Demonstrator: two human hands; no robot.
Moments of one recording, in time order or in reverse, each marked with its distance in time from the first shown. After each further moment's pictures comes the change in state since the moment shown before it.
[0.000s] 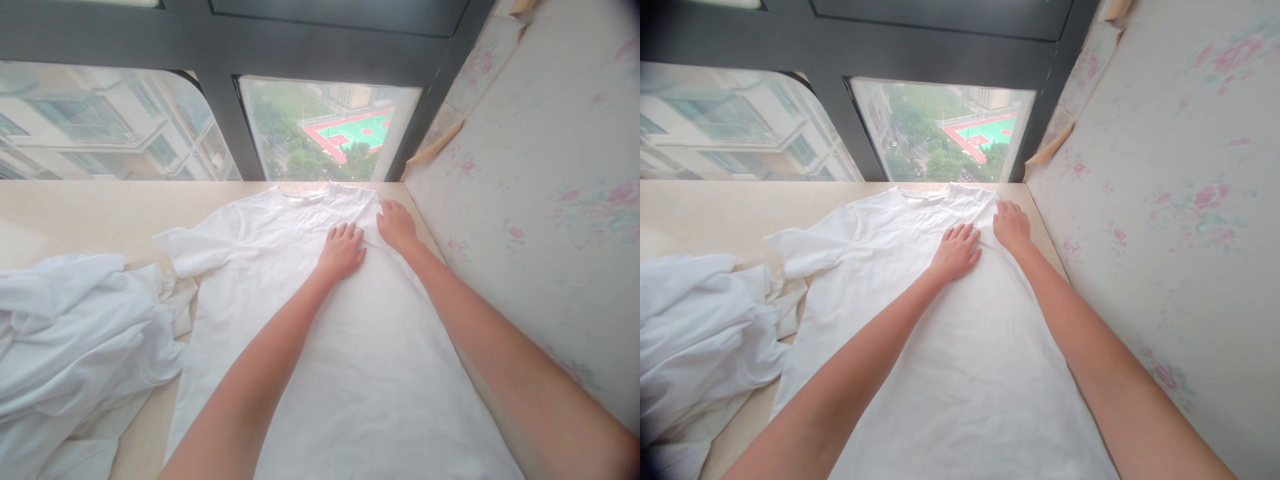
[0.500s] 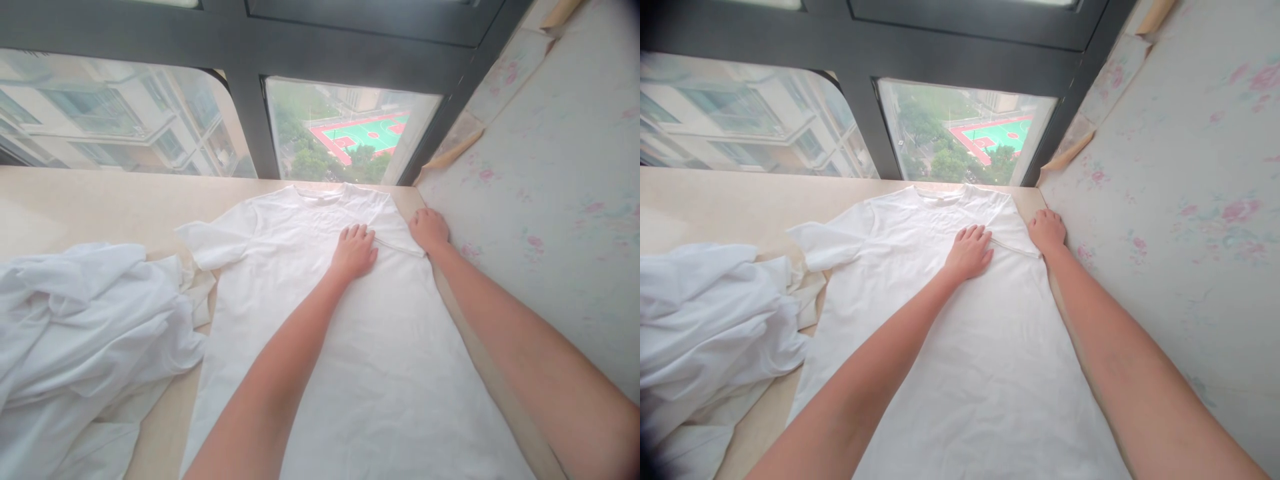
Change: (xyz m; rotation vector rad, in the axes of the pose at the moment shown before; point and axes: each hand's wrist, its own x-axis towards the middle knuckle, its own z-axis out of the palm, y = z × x) left_hand -0.002 0.001 0.002 -0.066 0.037 -0.052; right_hand 0.002 0.046 -0.001 -0.244 -0.128 0.206
